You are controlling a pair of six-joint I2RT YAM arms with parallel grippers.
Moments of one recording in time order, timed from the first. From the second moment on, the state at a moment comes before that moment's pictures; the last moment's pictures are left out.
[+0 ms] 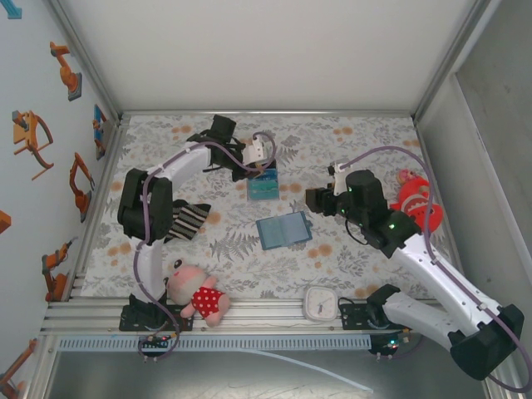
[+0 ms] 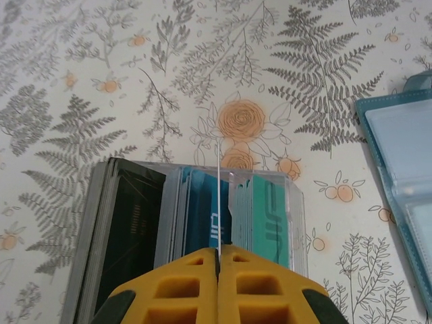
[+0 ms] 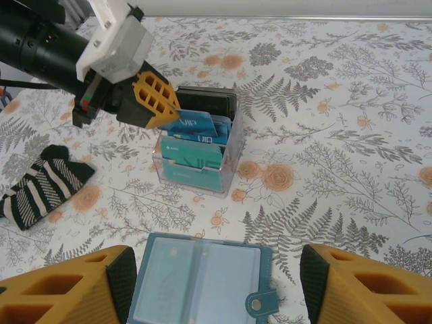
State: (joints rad) left arm -0.47 2.07 1.63 -0.62 0.63 0.95; right arm 0.59 0.93 0.85 -0.44 -0.01 0.29
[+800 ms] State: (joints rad) left arm -0.47 2.11 1.67 -0.62 0.64 0.96; right arm 0.59 0.94 0.85 -0.44 -0.01 0.28
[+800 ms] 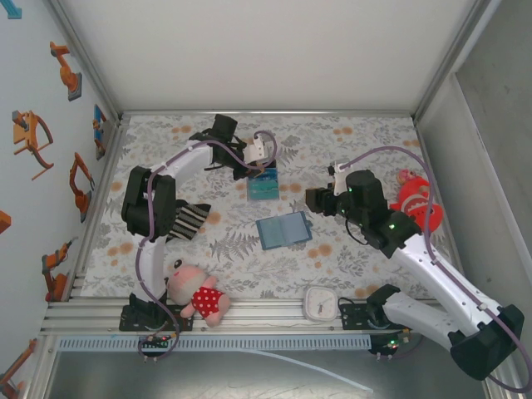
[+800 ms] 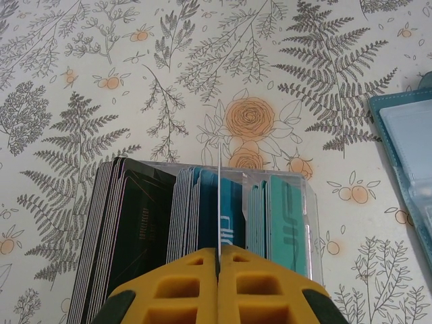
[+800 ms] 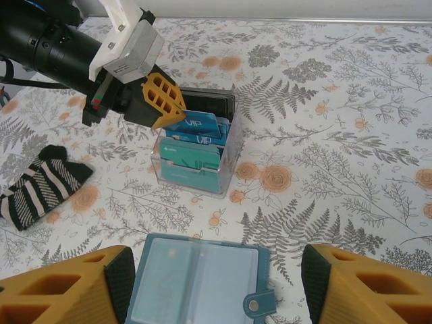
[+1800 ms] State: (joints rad) left arm -0.47 2.15 1.68 -0.57 0.64 0.89; right arm 0.59 0.95 0.84 -0.44 -0.04 0.28
